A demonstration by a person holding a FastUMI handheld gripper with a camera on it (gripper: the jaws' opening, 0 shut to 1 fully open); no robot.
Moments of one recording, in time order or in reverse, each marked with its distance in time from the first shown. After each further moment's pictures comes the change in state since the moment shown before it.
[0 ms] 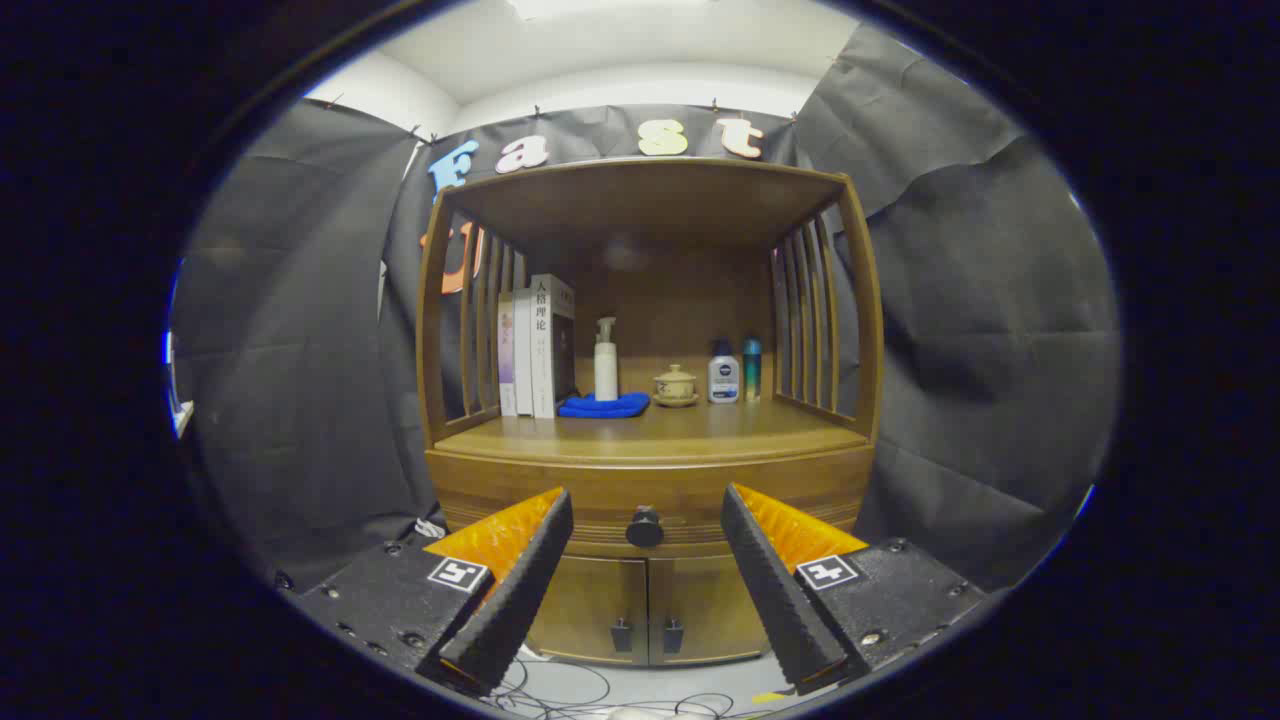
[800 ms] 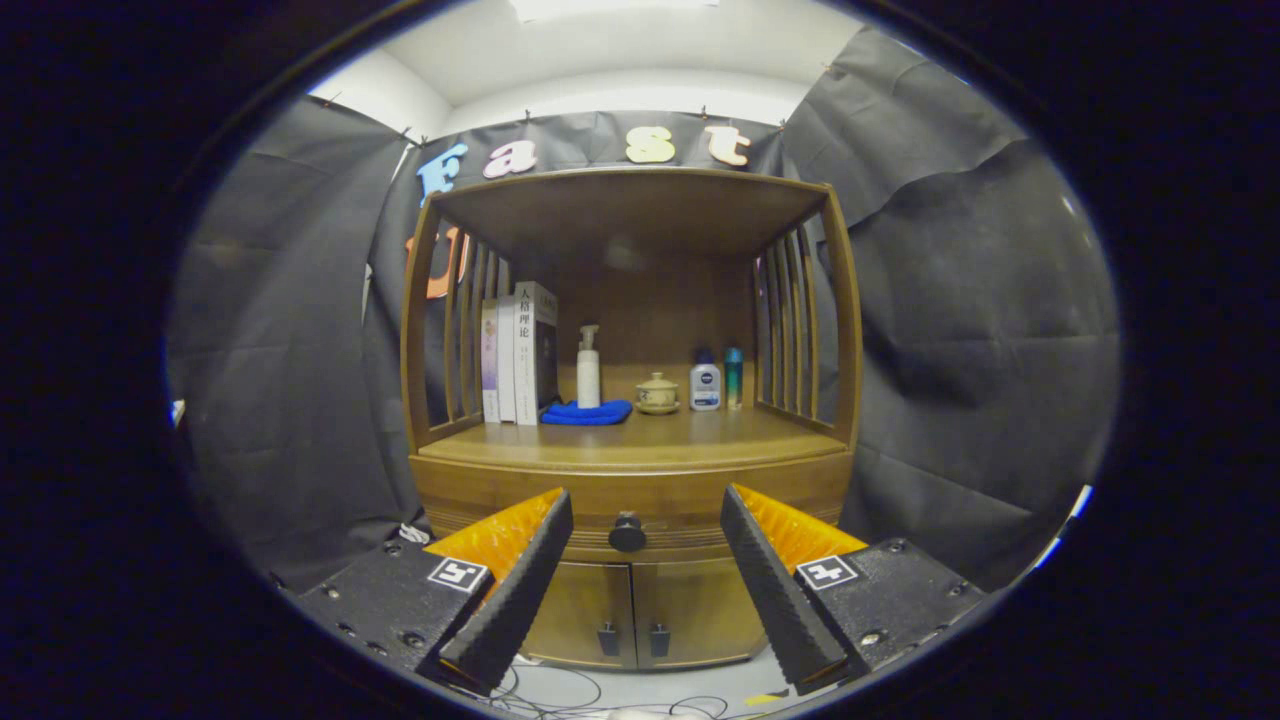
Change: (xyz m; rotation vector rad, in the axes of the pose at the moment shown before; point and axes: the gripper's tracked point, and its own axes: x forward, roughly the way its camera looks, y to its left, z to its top) arm -0.002 -0.001 0.000 0.004 -0.015 -0.048
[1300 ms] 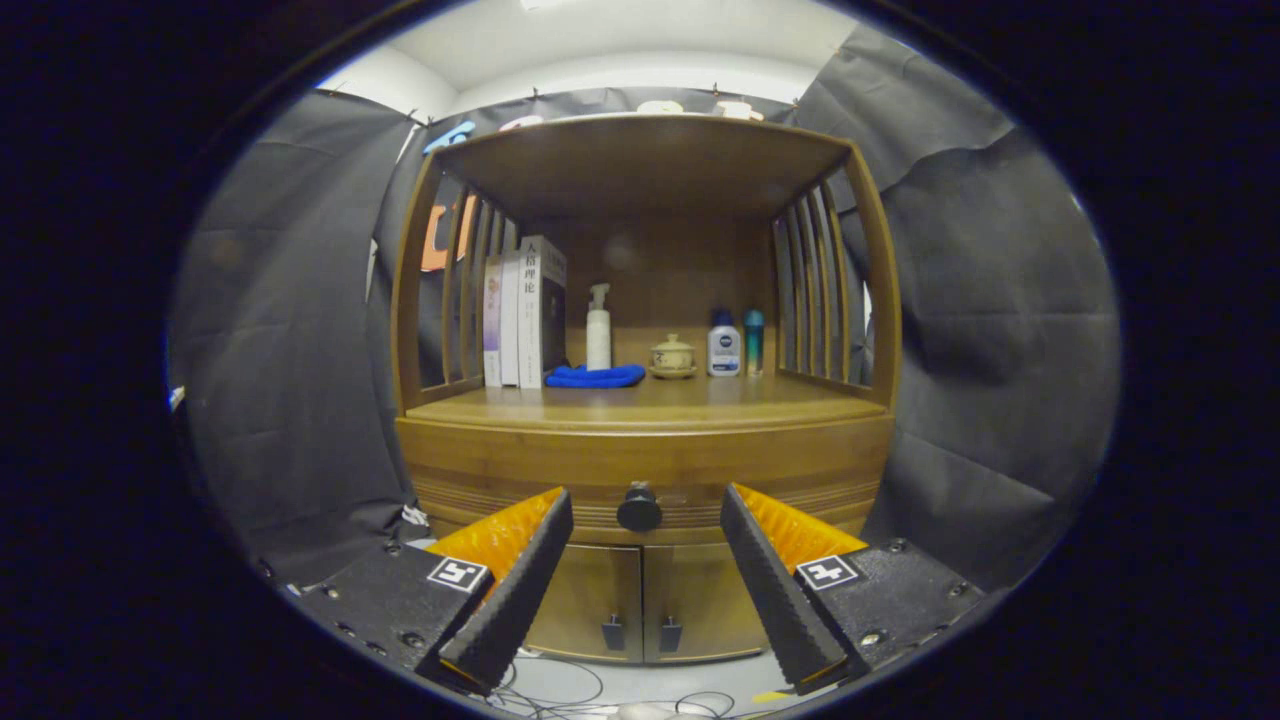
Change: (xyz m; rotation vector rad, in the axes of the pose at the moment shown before) arm 0.046 0.008 -0.052 -0.008 0.088 0.036
